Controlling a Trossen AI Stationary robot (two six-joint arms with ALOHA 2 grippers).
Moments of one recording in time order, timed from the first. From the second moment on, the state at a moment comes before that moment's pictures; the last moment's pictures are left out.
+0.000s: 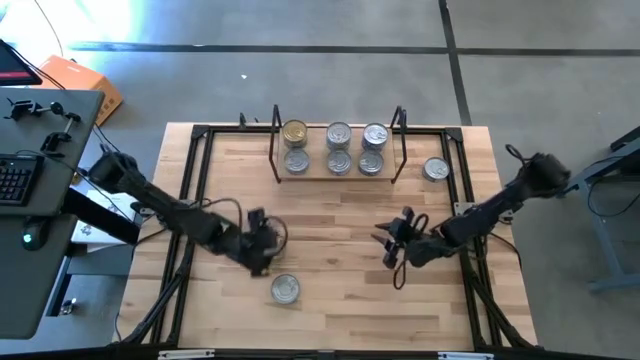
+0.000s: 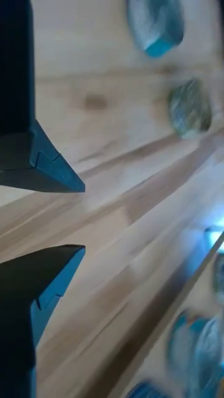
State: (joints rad) left arm -0.48 1.35 0.84 -0.48 -0.53 -0.38; right arm 0.52 1.31 0.42 0.13 0.78 0.60
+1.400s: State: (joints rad) left arm -0.26 1.56 0.63 0.22 -0.14 0.22; right arm 0.30 1.63 0.42 0.84 0.59 0.33
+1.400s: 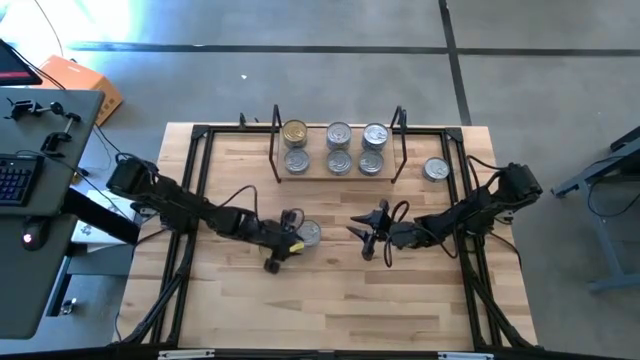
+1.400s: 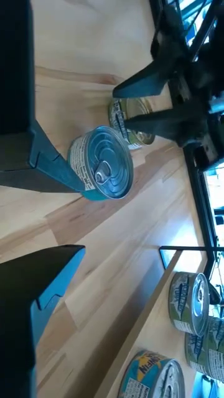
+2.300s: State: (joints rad) left arm -0.15 1.69 0.62 0.47 -0.15 0.27; right arm 0.27 1.63 0.68 0.48 0.24 -0.29
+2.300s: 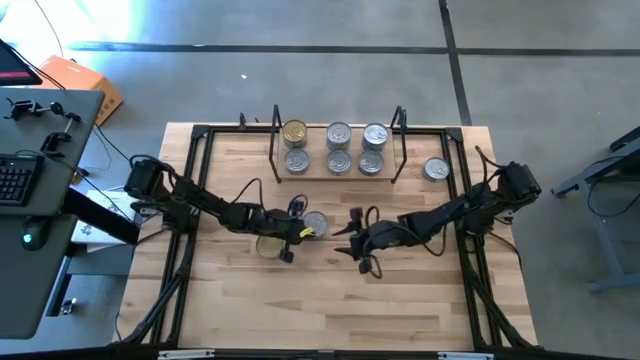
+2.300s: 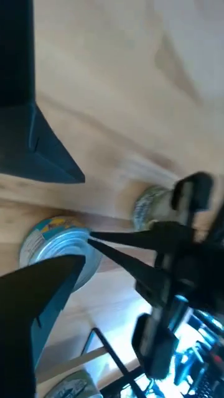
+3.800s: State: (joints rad) left arm -0.12 1.79 0.63 0.47 -0.23 0.51; right arm 0.33 1.82 0.84 0.36 0.42 -0.38
